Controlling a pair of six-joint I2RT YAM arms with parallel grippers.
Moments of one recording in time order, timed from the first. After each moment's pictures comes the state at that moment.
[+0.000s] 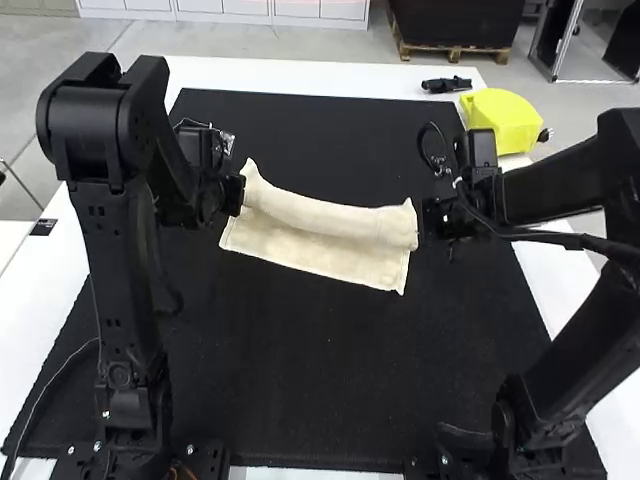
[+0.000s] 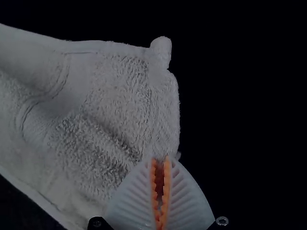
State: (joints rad) left arm 0.03 1.89 0.76 0.66 0.20 0.21; right arm 0.17 1.45 0.63 0.01 -0.15 -0.06
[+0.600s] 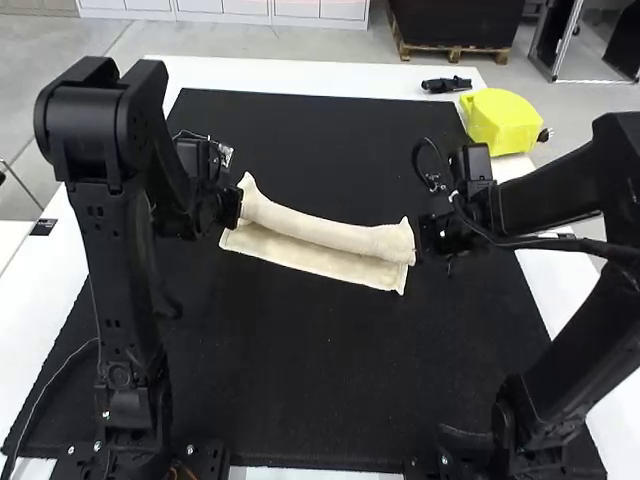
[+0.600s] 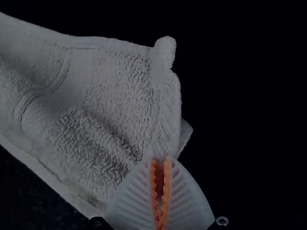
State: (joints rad) left arm 0.05 1.88 0.70 0.67 0.20 0.24; right arm 0.20 1.45 0.59 0.00 -0.15 -0.07
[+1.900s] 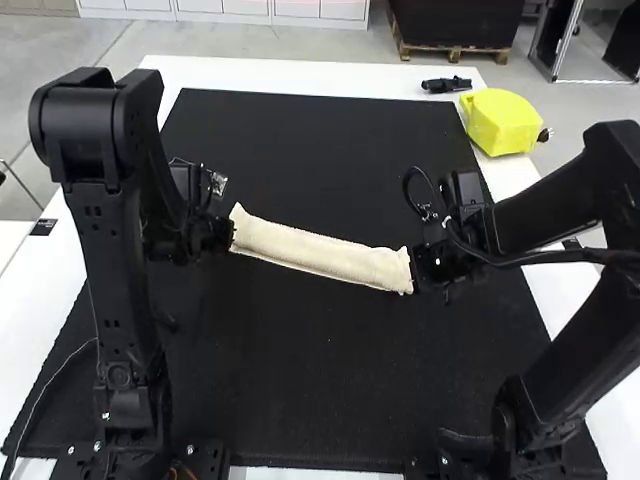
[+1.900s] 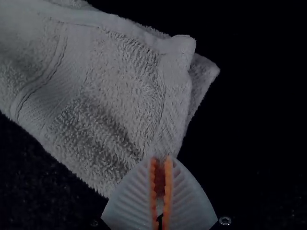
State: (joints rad) left arm 0.09 1.88 0.58 0.68 0.23 0.31; right arm 0.25 1.45 0.50 0.01 -0.11 -0.09
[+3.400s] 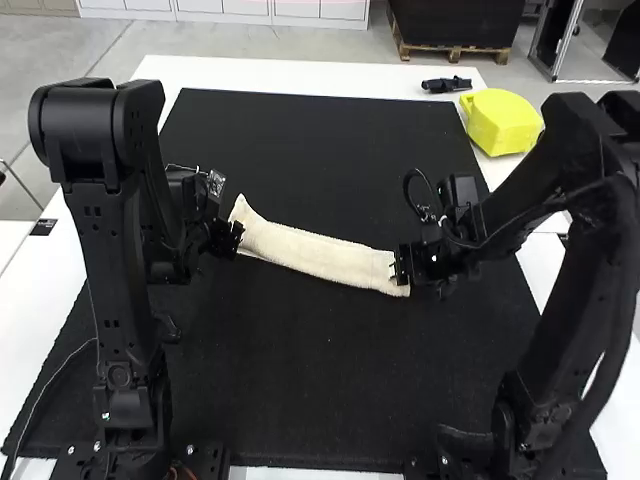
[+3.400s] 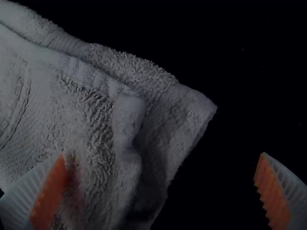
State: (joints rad) left arm 0.09 1.88 0.45 1.01 0.21 0.38; right arm 0.19 1.67 0.57 0.15 -0.23 -0.04
